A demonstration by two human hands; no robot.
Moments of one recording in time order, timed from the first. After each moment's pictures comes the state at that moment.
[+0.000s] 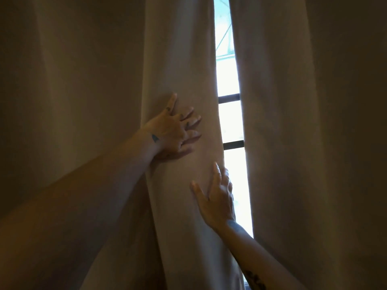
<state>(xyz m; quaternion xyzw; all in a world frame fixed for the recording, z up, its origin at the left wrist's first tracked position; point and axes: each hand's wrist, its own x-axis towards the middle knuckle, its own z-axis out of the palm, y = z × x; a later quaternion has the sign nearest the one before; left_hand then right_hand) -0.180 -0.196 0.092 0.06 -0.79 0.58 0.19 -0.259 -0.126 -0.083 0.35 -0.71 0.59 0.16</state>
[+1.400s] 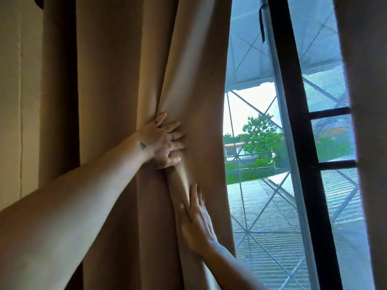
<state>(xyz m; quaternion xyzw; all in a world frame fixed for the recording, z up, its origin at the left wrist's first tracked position) 0.000 -0.319 0.127 0.25 -0.79 0.55 0.09 -0.097 -0.282 -0.057 0.56 -0.62 0.54 0.04</state>
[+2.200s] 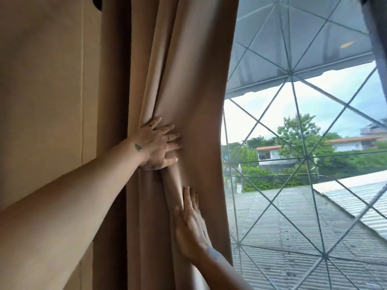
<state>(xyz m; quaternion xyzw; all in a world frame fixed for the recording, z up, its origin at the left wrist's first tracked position) 0.097 -0.434 0.131 0.34 -0.79 0.51 0.08 -0.001 -0.402 -0.046 0.63 -0.57 0.53 -0.01</state>
